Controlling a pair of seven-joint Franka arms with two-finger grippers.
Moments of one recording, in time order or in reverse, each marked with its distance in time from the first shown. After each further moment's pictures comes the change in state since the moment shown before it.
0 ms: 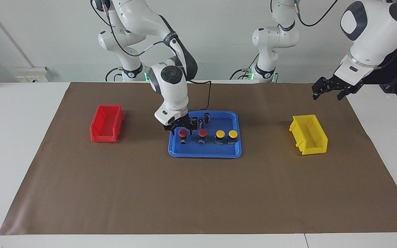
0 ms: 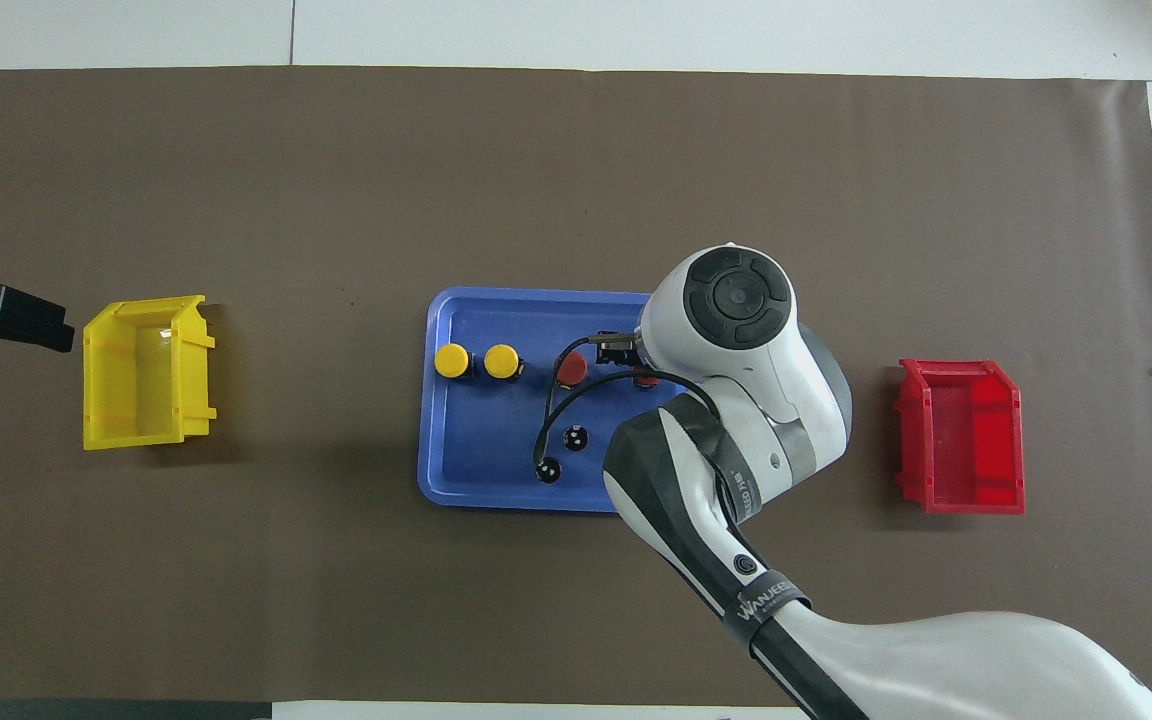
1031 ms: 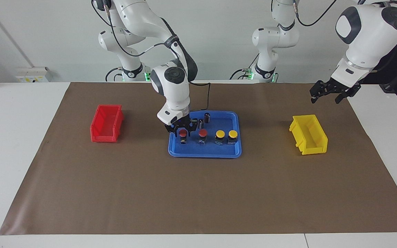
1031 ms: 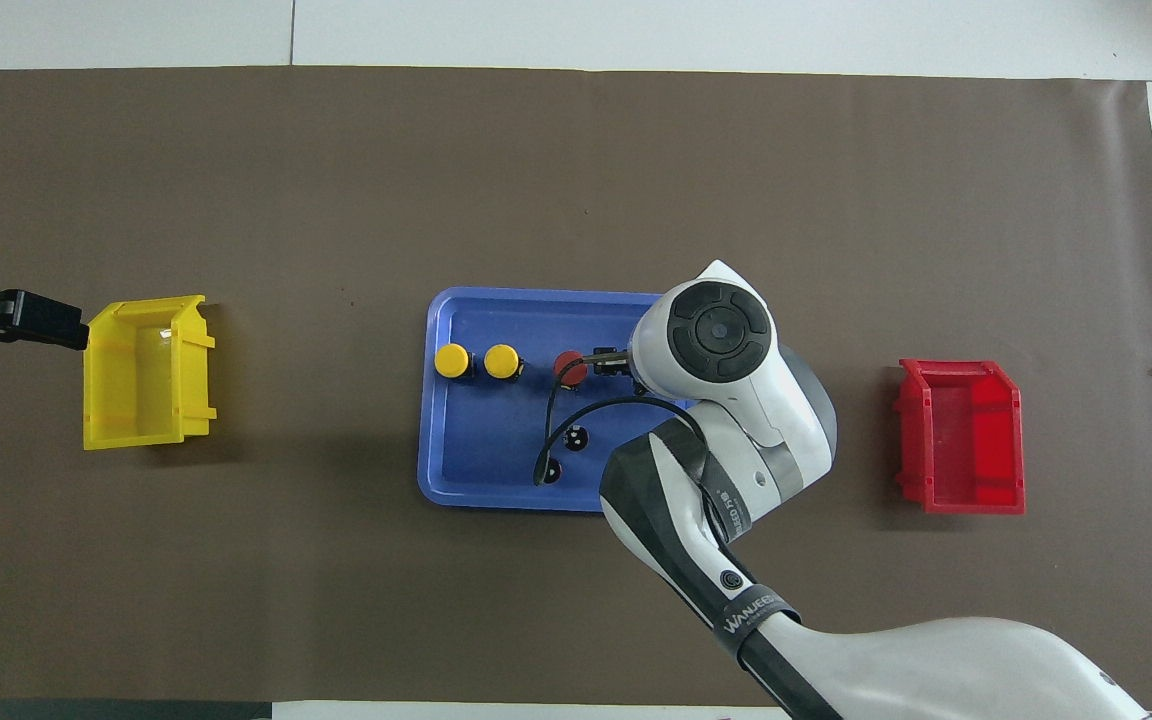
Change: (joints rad) left arm 0.000 -0.029 -0.005 -0.083 0.000 0.103 -0.007; right arm 0.014 -0.001 0.000 -0.052 -0.027 0.074 -0.001
